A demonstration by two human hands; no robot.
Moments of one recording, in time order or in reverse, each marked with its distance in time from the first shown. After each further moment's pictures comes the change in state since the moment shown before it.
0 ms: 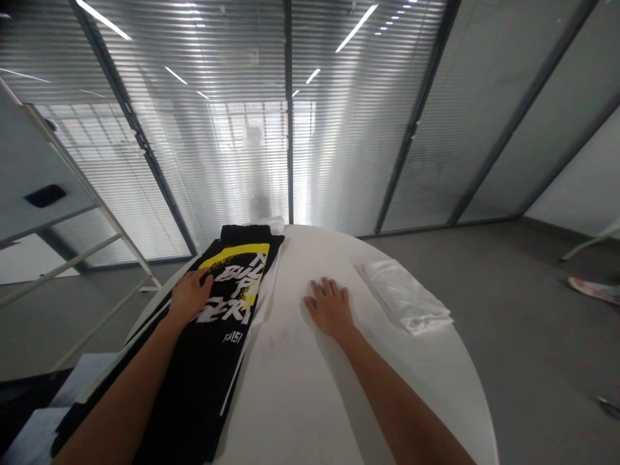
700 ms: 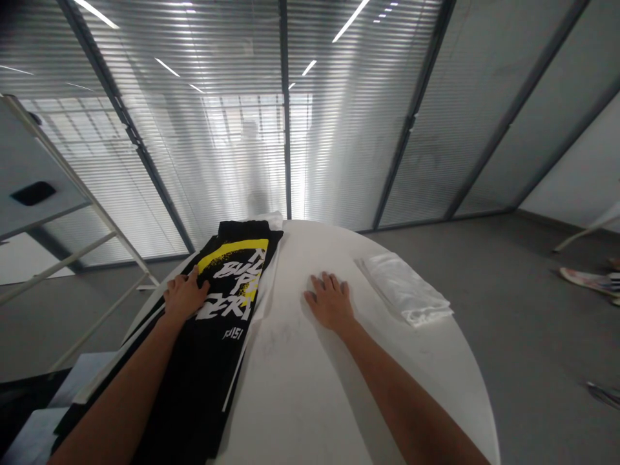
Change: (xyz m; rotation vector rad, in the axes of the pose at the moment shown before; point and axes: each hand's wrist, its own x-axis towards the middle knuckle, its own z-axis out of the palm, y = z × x) left_hand 0.002 -0.023 0.021 0.187 -0.039 -0.133; right_hand 0.002 -0.002 0.003 -0.003 0.005 -0.001
